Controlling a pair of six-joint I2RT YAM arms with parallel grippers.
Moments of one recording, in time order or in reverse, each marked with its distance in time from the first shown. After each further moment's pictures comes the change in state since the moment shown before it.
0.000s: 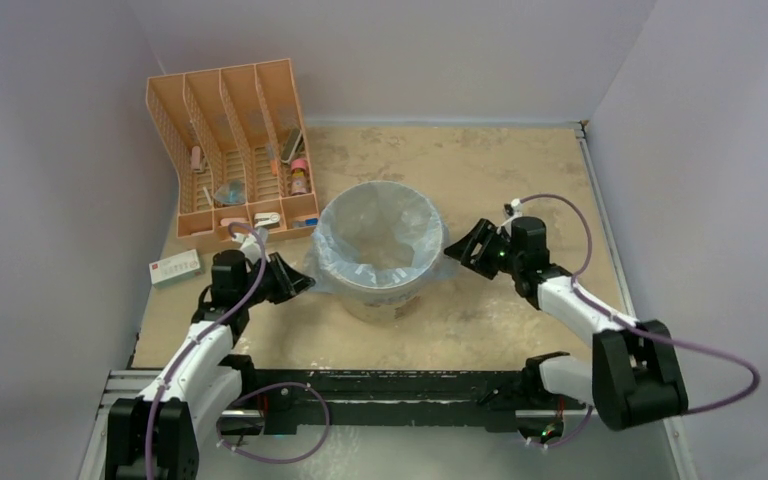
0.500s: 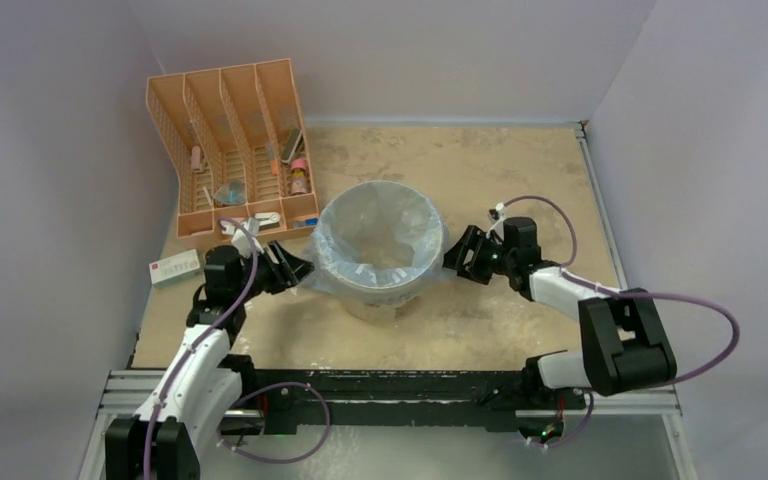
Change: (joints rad) left arm 0.000 -0.102 0.051 -0.042 -0.051 -0.045; right arm 0.000 0.085 0.005 0.034 -0.090 -0.072
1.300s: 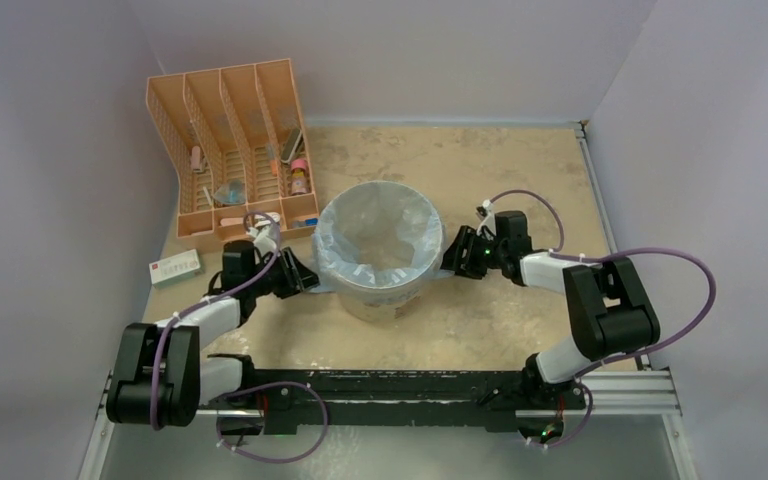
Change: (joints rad) left arm 0.000 0.433 -0.009 0.241 0.137 0.072; right arm 0.001 0.214 0.094 -0.008 -0.060 -0.134
